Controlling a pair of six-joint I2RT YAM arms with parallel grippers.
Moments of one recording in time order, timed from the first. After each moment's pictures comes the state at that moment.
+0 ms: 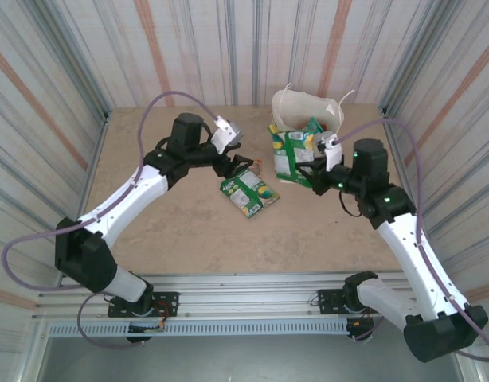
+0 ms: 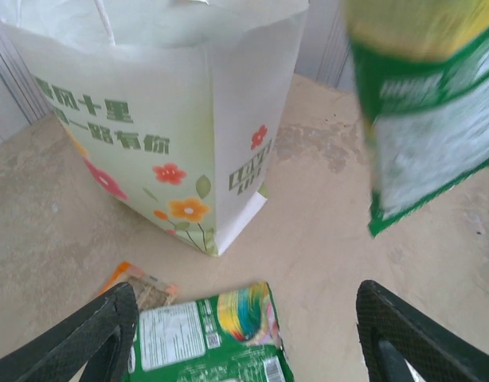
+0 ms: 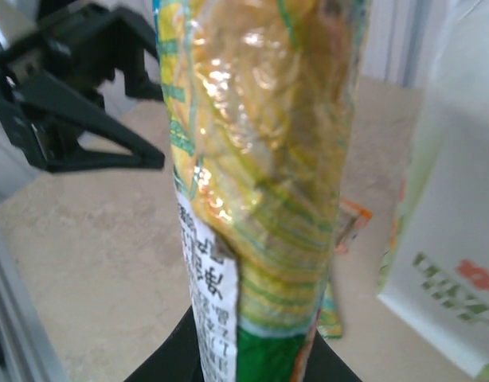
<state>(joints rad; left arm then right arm) -0.53 1.51 1.33 -0.33 0.53 0.23 0.27 0.97 1.06 -0.51 -0.51 0.00</state>
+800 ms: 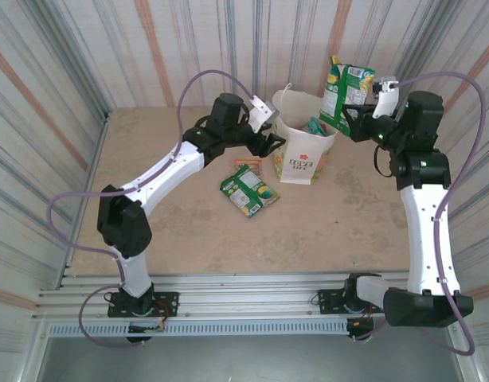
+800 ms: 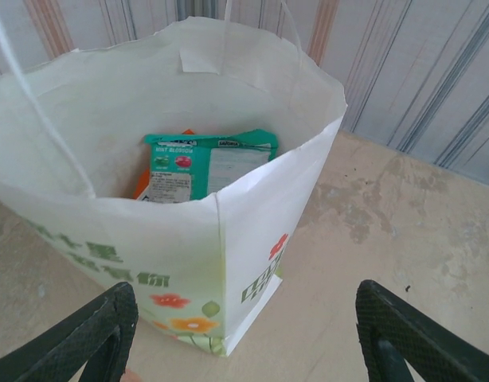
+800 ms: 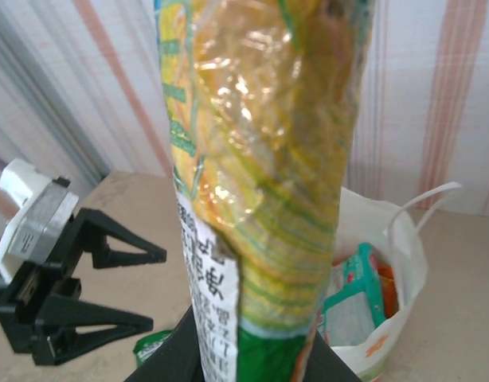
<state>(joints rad) -0.64 1.85 1.73 -0.33 0.42 0.13 -0.03 1.19 1.51 -0.61 -0.47 0.11</state>
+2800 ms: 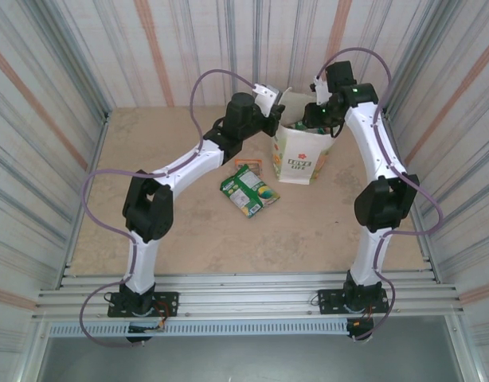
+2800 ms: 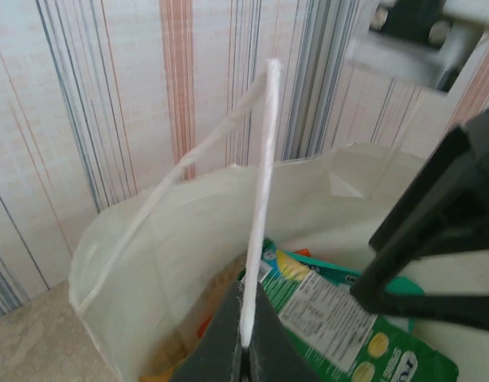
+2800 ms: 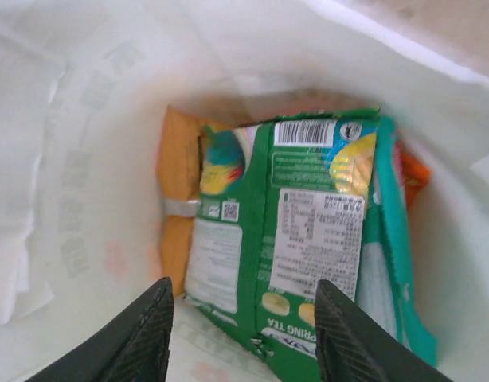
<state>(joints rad) -0.65 2.06 1.80 0.10 0.16 -0.02 0.18 1.97 2.13 -1.13 -0.13 0.04</state>
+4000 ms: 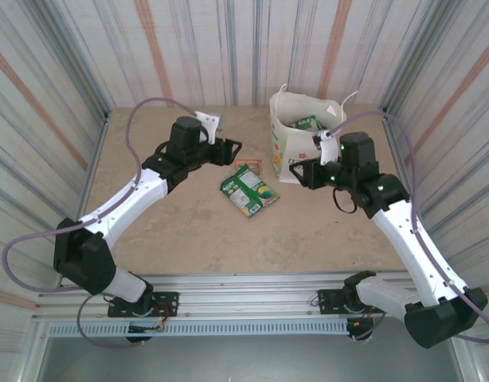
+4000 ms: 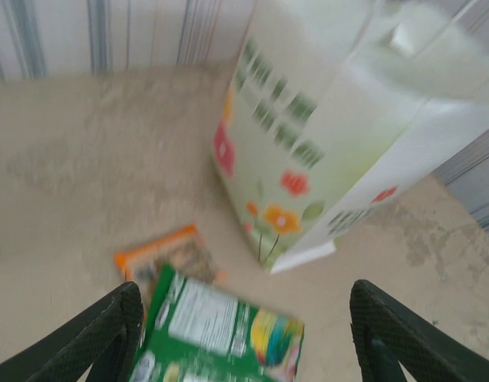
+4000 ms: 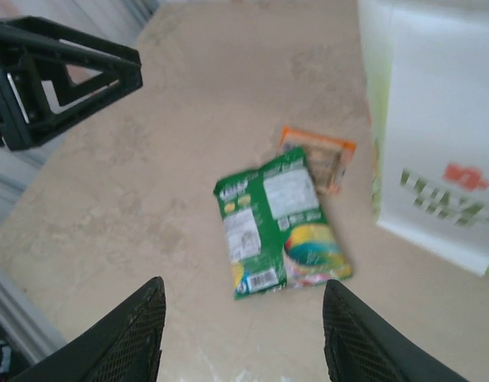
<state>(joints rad) -0.50 1.47 1.20 -0.22 0.22 -0.29 0.38 1.06 1.11 -0.65 -0.32 0.24</state>
